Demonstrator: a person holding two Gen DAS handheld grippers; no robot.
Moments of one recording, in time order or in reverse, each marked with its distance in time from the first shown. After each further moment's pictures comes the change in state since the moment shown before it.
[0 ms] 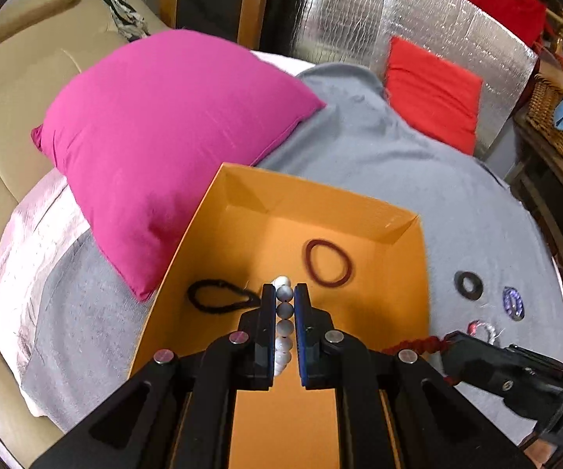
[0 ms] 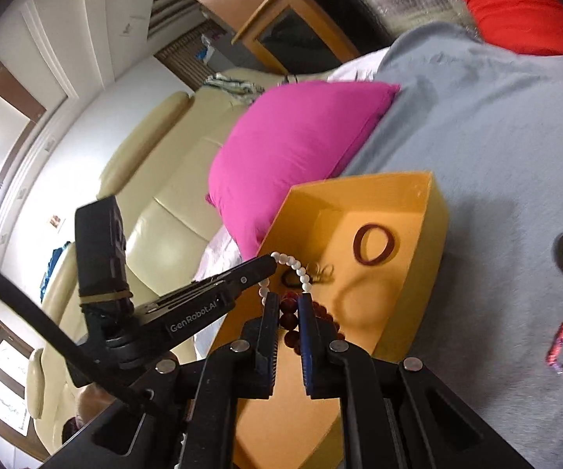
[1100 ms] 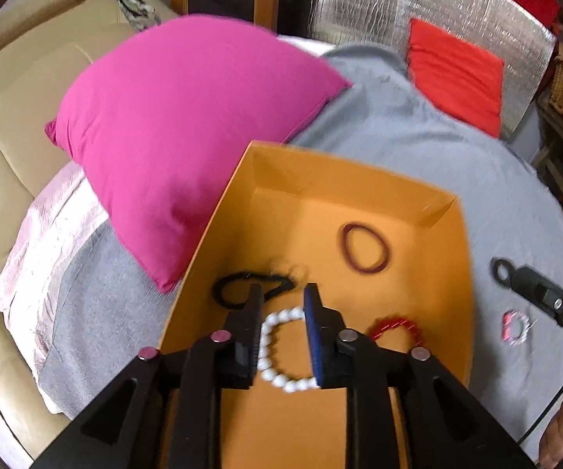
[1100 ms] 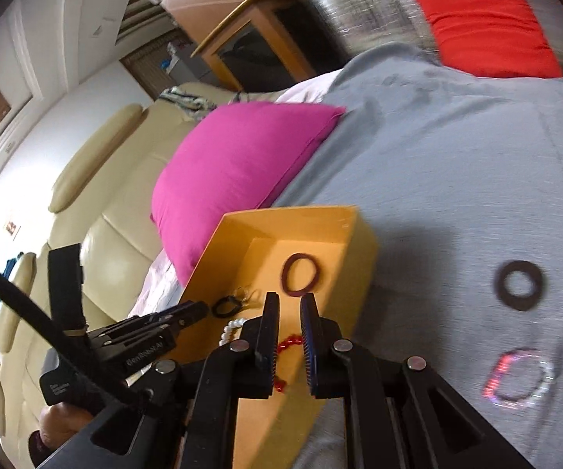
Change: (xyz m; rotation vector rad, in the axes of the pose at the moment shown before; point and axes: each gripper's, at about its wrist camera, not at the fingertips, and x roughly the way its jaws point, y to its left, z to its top) left arm 0.004 0.002 -0.001 0.010 0.023 0.092; right arm -0.017 -0.030 0.016 0.008 -0.083 -0.213
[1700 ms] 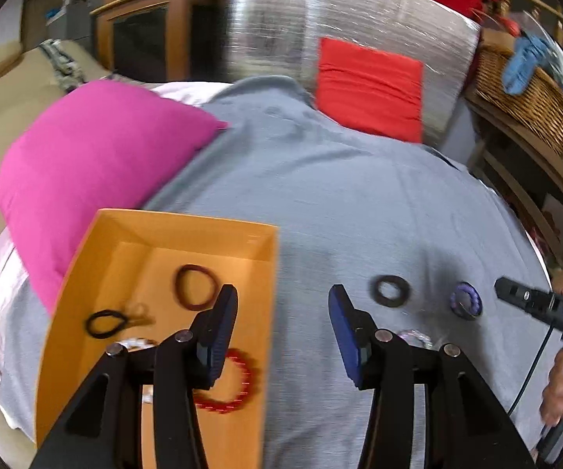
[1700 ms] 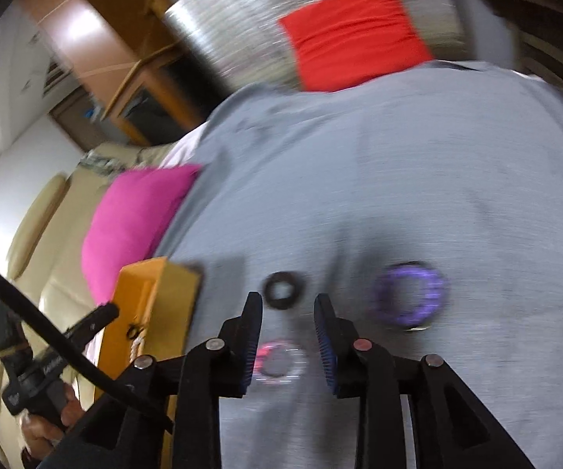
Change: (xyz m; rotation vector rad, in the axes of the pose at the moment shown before) left arm -0.023 -0.130 0.004 0.142 -0.098 -0.162; right arm -0.136 -0.149 0.002 0.218 -0.090 -0.228
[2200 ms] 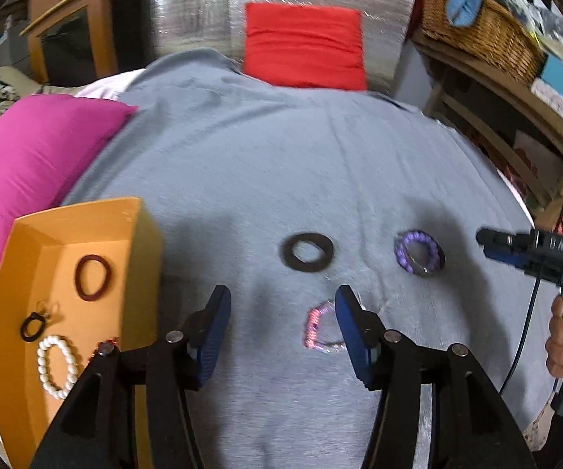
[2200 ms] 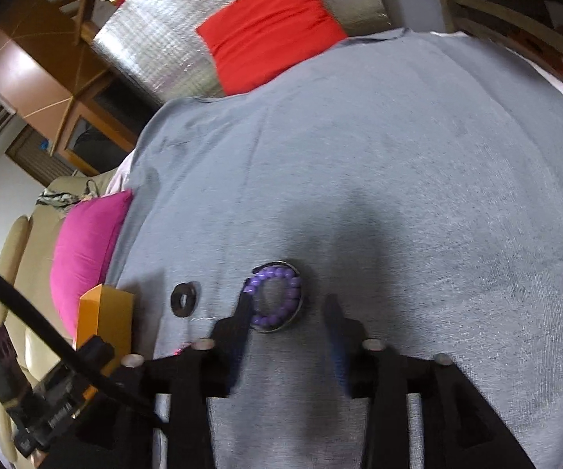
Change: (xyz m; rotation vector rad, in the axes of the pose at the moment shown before) left arm 0.036 -0.087 -0.021 0.165 0.115 -0.082; right arm -0.017 -0.089 0.013 0.154 0.035 -0.110
